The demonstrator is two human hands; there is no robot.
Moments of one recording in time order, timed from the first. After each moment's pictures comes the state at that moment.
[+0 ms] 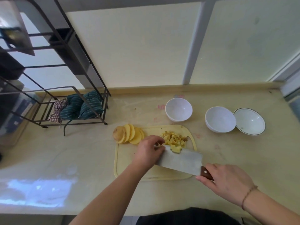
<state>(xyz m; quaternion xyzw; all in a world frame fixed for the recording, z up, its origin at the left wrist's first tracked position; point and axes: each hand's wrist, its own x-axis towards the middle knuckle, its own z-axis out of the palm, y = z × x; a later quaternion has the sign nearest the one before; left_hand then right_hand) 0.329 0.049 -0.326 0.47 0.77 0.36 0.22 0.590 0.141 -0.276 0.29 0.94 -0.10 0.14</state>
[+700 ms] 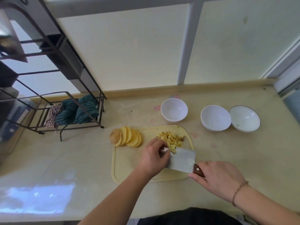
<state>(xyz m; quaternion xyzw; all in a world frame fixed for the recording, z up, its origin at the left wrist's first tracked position) 0.356 0.050 -0.329 0.52 0.74 0.38 0.17 0.574 0.138 -0.269 0.29 0.94 -0.11 0.14</state>
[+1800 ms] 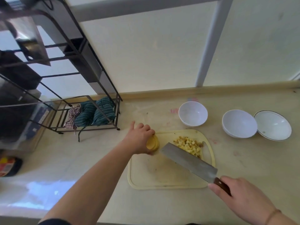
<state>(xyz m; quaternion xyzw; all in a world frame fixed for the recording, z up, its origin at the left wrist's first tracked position) 0.212 0.071 -0.306 0.64 0.73 -0.17 0.18 0.572 0.124 -0.274 0.41 0.87 -0.25 0.10</state>
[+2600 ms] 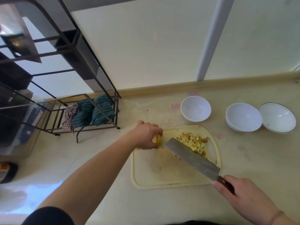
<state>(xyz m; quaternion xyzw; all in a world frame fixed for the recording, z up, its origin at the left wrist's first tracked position) 0.207 0.086 -0.304 0.69 0.67 -0.08 0.25 0.564 0.103 -0.282 0.48 0.80 -0.35 0.07</state>
